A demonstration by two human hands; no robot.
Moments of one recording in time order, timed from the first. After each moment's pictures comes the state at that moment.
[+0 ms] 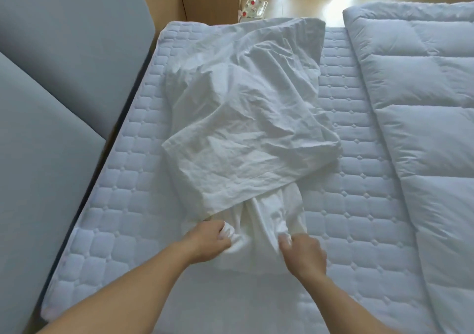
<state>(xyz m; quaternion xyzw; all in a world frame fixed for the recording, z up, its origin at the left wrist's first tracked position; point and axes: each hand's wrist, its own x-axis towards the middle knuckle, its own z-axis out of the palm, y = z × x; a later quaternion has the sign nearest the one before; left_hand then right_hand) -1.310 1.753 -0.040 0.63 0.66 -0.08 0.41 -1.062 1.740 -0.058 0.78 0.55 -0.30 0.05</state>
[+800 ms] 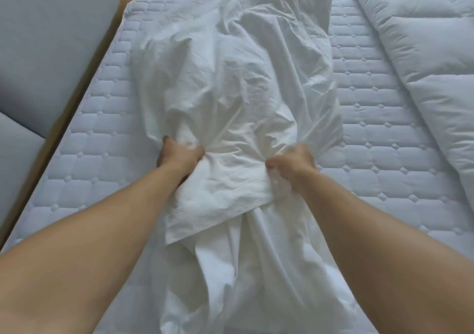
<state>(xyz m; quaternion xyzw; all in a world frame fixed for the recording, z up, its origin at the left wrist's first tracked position) -1.349 1.961 -0.117 0.34 0.86 0.21 0.30 -1.111 1.969 -0.115 0.80 0.40 -0.43 -0.15</state>
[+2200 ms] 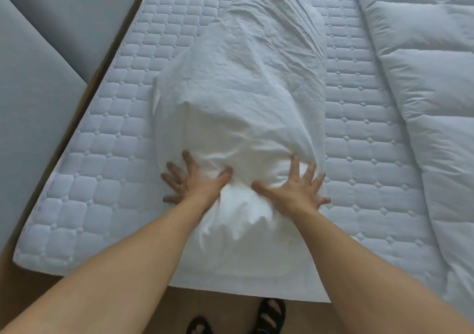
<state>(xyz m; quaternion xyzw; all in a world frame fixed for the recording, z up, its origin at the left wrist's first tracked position) -1.271 1.712 -0.100 0.34 0.88 0.09 0.33 -1.071 1.721 -0.089 0.78 0.52 -0.34 0.03</state>
